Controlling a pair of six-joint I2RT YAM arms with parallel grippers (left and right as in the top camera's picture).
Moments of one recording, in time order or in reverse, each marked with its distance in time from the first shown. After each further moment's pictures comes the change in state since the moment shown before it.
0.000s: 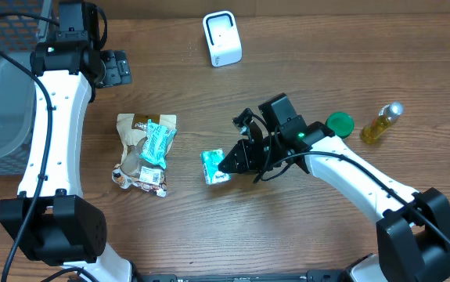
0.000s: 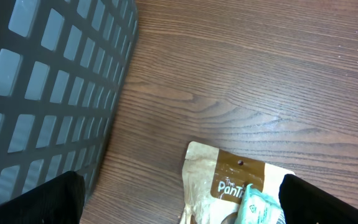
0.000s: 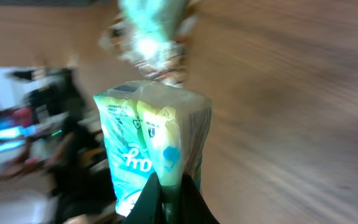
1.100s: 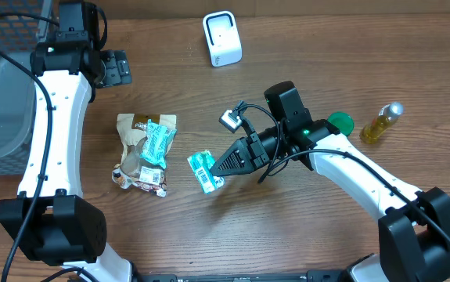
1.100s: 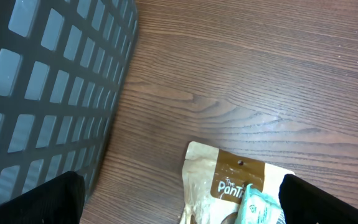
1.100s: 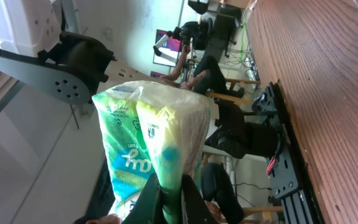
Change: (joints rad) left arm 0.000 0.000 0.000 0.000 0.000 0.000; right arm -0.040 0.000 0.001 0.238 -0.767 -0.003
